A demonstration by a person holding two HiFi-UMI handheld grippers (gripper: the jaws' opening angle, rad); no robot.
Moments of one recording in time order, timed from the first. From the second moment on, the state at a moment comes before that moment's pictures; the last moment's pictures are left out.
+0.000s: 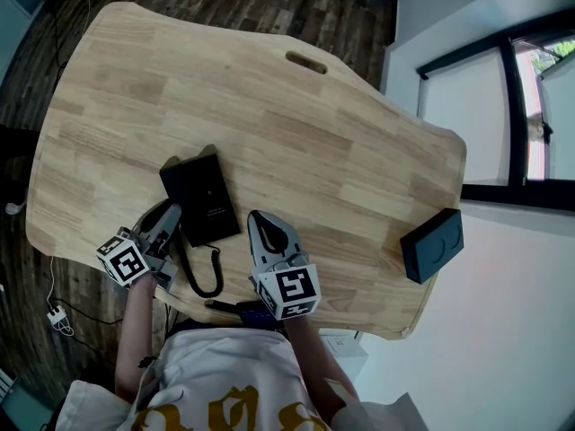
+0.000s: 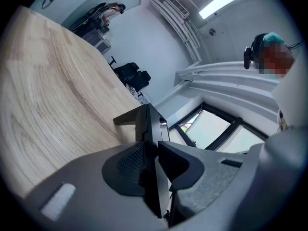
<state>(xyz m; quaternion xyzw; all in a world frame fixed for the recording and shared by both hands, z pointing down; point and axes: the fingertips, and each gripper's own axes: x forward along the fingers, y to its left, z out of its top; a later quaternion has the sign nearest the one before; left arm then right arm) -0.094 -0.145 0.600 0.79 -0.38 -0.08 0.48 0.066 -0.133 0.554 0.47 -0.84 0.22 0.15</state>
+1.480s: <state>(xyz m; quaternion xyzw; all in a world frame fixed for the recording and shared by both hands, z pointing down) -0.115 -0.086 0.477 0.84 -0.50 0.02 0.20 0.034 -0.078 0.481 0.48 -0.85 0.16 0.13</state>
